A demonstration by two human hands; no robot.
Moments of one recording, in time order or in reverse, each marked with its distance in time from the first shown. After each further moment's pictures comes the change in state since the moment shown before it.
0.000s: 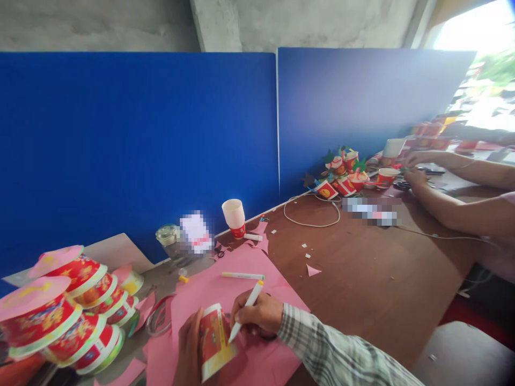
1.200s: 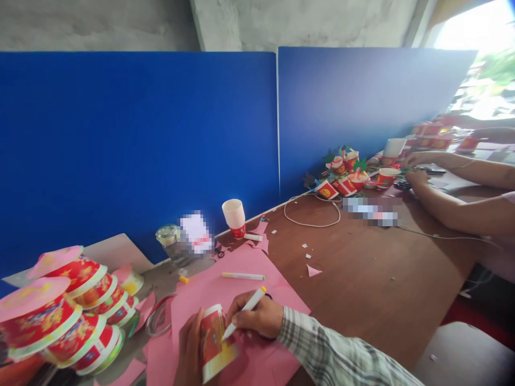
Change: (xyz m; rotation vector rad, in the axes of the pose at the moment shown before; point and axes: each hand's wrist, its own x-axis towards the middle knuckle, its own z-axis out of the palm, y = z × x) left_hand 0.002 0.006 -0.002 0.053 -0.003 -0.009; right_hand -0.008 -0.007 0.005 -0.026 -0.032 -0.082
